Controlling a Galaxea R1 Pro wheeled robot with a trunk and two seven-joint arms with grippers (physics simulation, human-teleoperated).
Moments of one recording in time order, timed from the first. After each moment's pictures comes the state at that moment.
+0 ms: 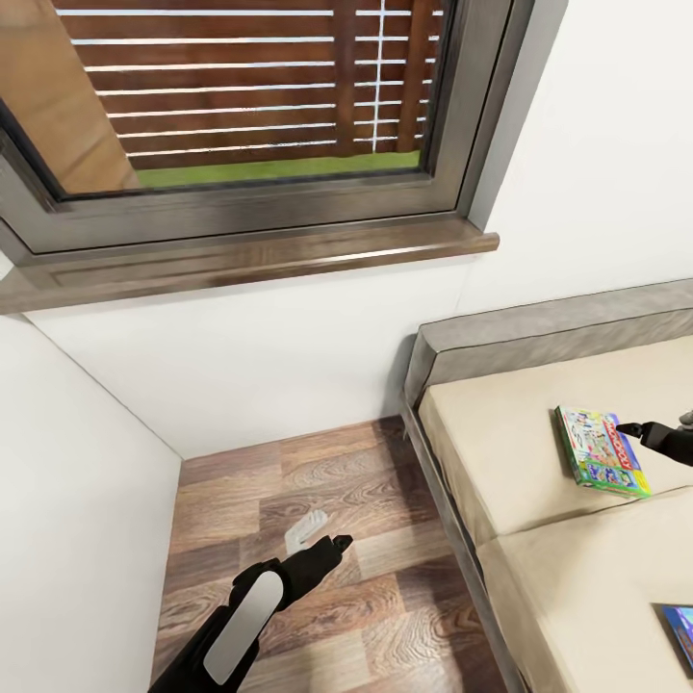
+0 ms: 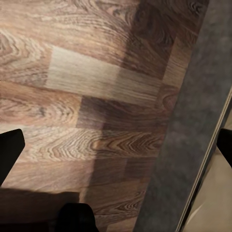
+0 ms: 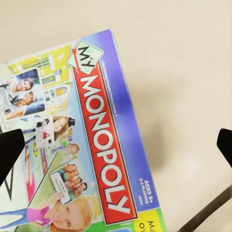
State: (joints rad) left arm -0.37 -0.07 -0.43 -1.08 1.10 0.39 0.36; right arm -1.02 -0.63 -0.41 -0.45 -0.04 0.63 0.41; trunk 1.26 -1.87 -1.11
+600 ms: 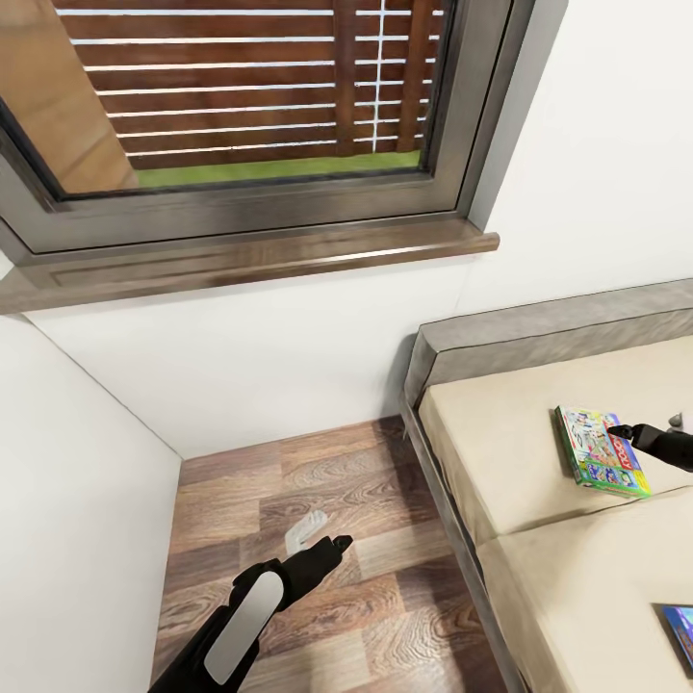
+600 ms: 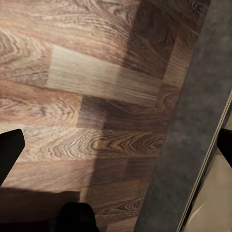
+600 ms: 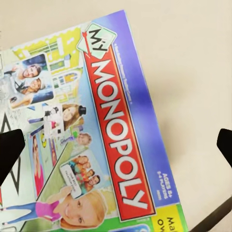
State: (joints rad) left arm -0.38 -0.07 -0.43 -1.08 1.10 0.39 0.35; right arm -1.02 -0.61 -0.41 -0.44 -0.04 0.63 0.41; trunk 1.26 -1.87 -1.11
